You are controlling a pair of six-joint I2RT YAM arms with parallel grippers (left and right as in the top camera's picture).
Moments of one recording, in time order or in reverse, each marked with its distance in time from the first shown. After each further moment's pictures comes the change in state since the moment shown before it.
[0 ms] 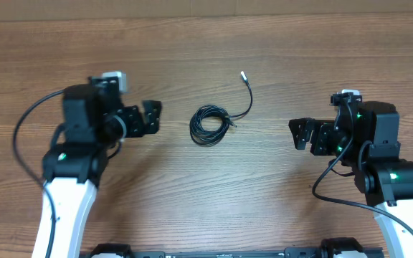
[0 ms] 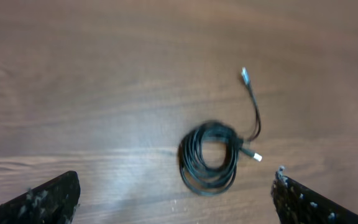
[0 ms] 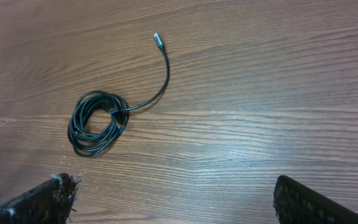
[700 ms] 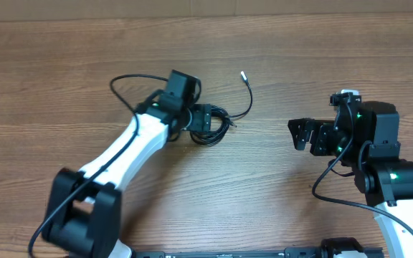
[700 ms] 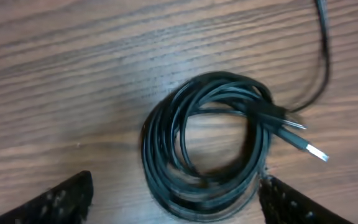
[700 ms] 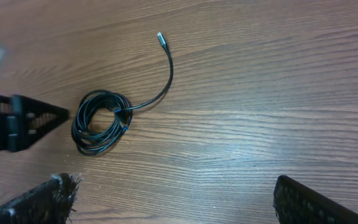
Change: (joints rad) left arm -0.376 0.579 0.155 0.078 -0.272 -0.116; right arm 0.000 0.000 0.000 0.000 -0.011 0.000
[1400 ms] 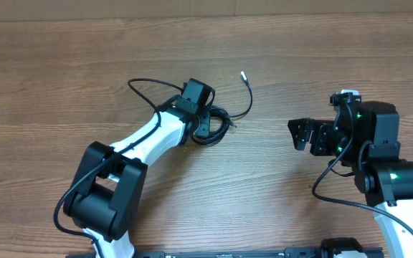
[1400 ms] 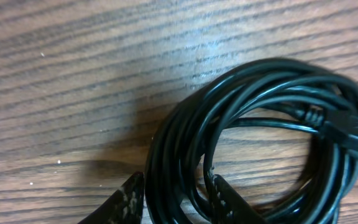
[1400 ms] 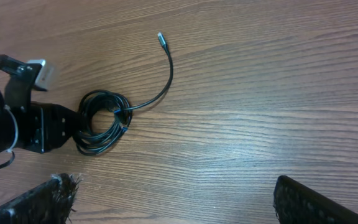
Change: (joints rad) left arm -0.045 0.156 0.002 0.062 -0.123 -0.022; right arm 0.000 0.000 0.000 -0.001 0.000 0.000
